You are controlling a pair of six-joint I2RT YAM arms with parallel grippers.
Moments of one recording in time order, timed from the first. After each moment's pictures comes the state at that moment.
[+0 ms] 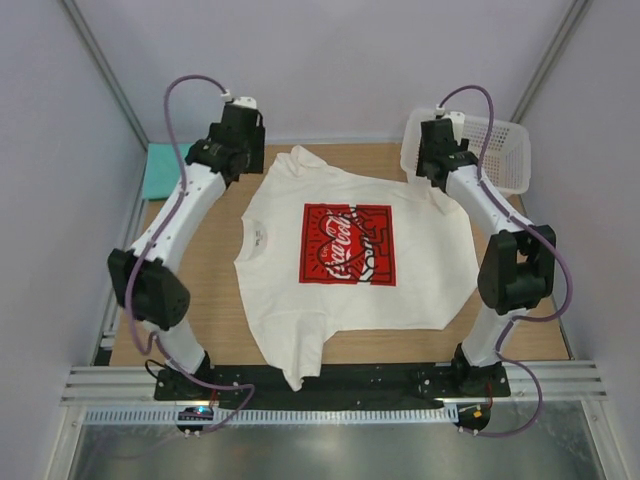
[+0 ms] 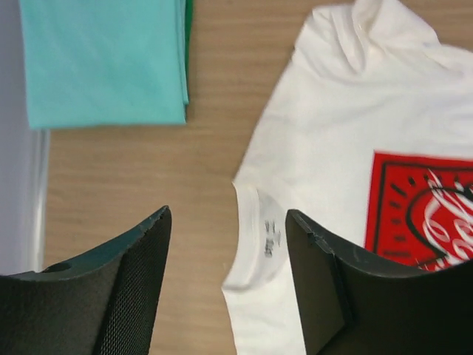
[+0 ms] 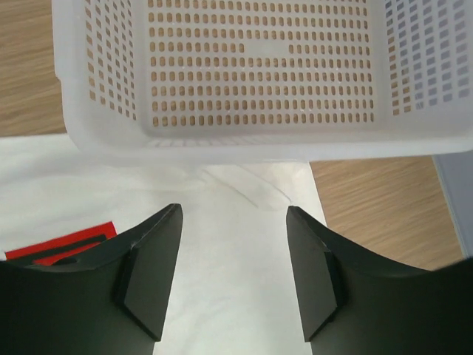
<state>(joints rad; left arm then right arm) -0.37 1.82 1.87 -0.76 -0.47 -0.10 0.19 1.81 1.56 -0.46 0.51 0.21</state>
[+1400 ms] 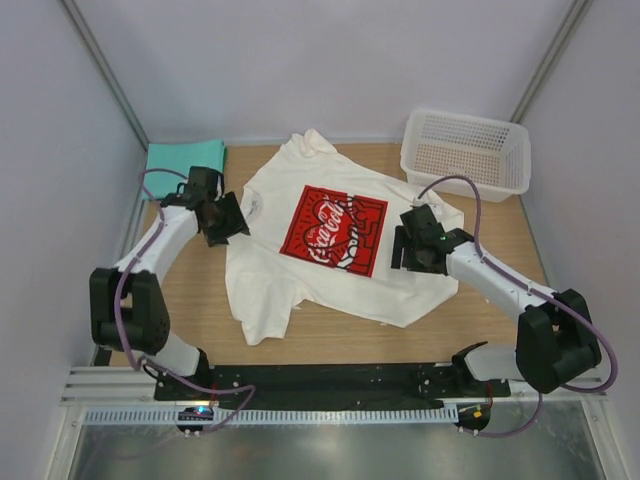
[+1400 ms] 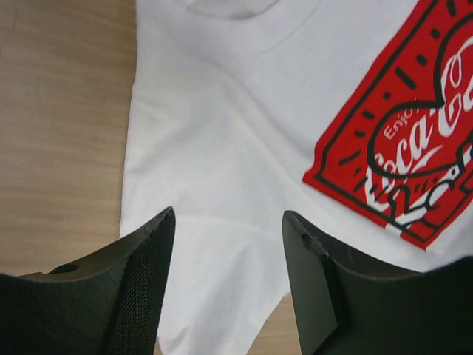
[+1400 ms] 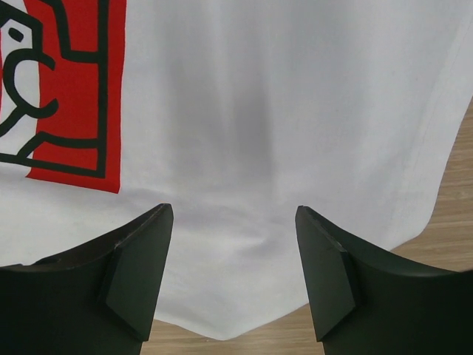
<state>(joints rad) -0.12 1.68 1.26 -0.68 0.09 -0.52 0.43 1.33 0.85 -0.57 0.24 0.49</state>
